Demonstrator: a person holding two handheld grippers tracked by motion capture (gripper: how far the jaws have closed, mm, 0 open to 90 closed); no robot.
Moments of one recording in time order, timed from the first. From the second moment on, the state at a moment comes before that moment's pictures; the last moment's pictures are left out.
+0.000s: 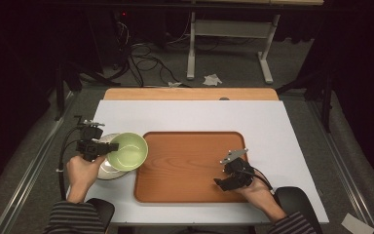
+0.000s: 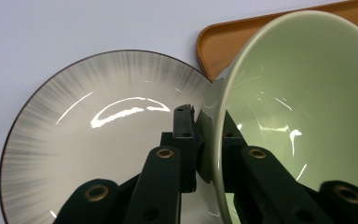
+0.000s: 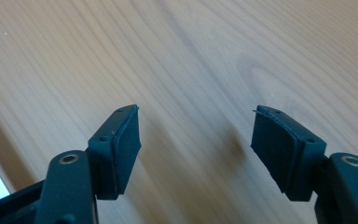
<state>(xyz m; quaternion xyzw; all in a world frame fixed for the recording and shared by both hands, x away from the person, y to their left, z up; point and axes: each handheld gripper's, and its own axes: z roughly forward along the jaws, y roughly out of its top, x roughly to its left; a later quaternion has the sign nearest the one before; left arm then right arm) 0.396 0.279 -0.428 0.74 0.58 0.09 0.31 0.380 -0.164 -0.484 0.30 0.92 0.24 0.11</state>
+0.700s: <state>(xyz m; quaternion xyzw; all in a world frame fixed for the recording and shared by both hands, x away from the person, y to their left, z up) 0.399 0.241 -0.424 0.77 0.54 0.06 0.33 0.380 -0.164 -0.485 0.31 0.92 0.24 0.11</state>
